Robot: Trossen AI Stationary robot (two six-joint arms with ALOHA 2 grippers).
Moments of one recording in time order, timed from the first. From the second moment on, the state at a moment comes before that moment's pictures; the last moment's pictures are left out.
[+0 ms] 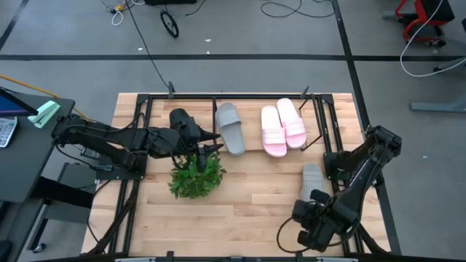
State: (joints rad) left arm -0.20 1.19 1.07 -0.10 -0.47 -0.27; right arm 0.90 1.62 1.35 -1.14 0.14 1.36
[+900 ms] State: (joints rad) left arm -0.20 1.19 1.07 -0.13 -0.47 -0.18; right arm 0.98 1.60 1.35 -1.27 0.03 2.18
